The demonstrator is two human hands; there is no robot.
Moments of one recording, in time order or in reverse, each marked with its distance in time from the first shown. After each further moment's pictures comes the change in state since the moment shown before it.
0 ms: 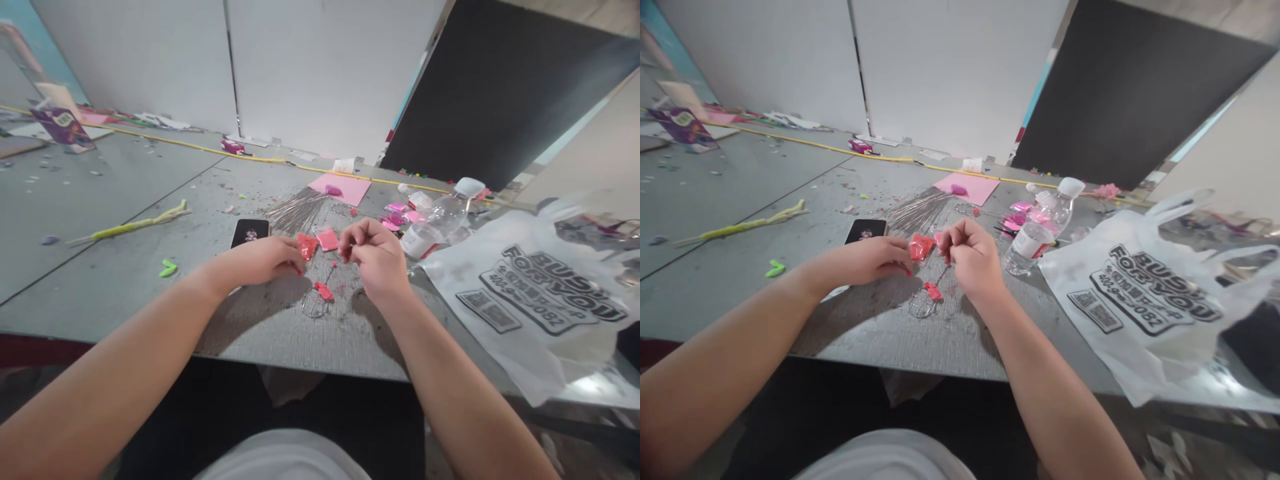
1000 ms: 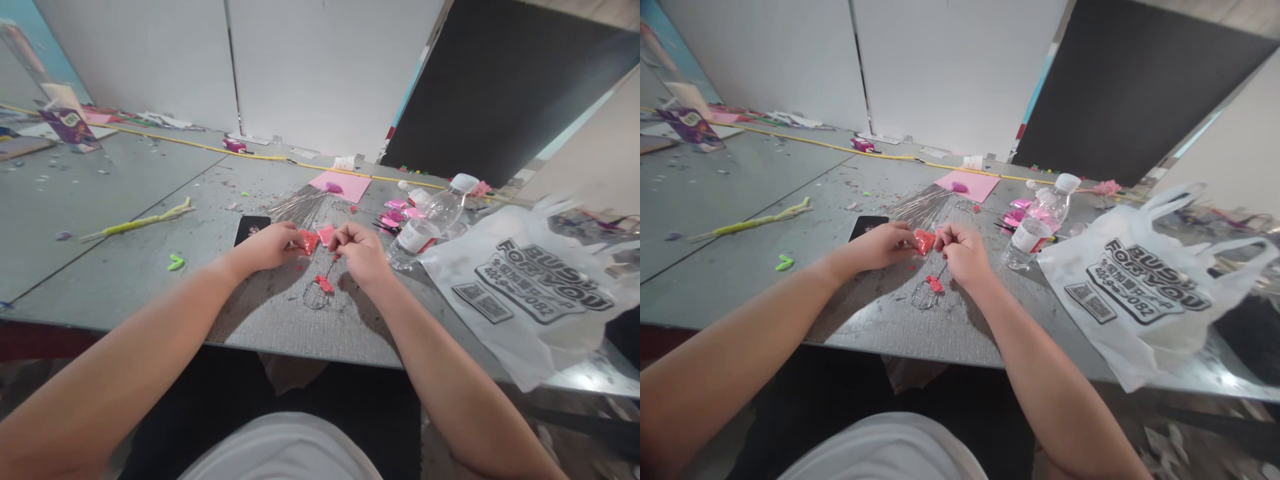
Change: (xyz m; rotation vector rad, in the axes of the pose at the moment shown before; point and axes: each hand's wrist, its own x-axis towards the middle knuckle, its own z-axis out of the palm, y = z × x) left_hand 0.012 -0.015 0.012 0.056 0.204 -0.192; right_hand 0.007 0.015 0.003 -0.242 -0.052 0.108
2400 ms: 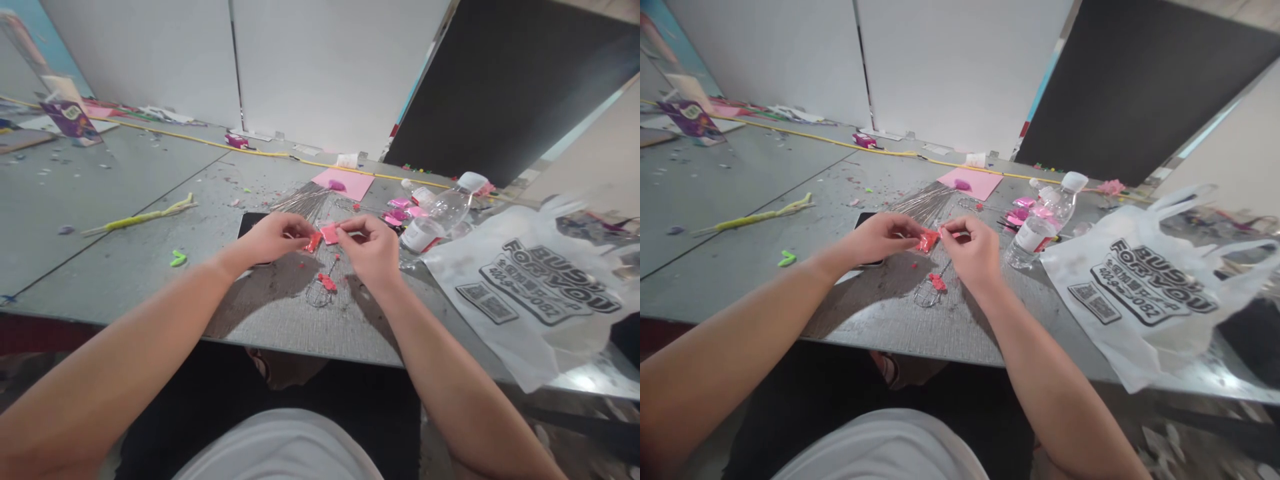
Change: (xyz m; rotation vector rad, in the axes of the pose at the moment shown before) left_hand -0.002 0.014 -0.004 -0.496 0.132 -0.187; right_hand -0.005 0.005 -0.001 -0.280 0.241 -0.267
